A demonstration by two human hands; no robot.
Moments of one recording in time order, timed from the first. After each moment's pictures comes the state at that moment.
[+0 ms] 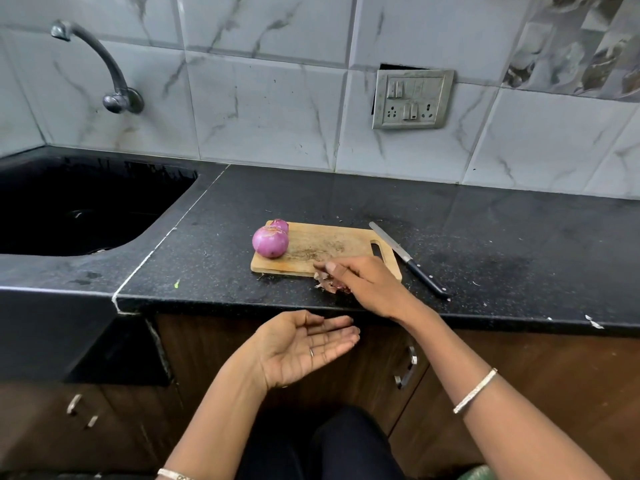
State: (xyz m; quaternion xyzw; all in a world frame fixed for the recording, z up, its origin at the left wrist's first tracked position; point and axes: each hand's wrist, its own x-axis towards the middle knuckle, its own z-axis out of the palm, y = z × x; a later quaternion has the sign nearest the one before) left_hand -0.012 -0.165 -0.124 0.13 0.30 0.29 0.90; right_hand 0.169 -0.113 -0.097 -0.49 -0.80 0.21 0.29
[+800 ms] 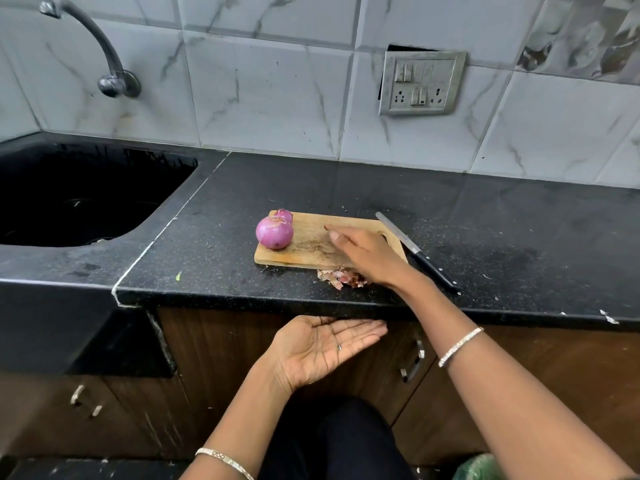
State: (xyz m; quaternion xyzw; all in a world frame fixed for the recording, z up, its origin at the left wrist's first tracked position) left_hand 0.005 -0.154 -0.151 -0.02 0.23 0.26 0.94; right_hand 0.160 -0.076 -0.083 -0.55 -0.79 0.16 0.21
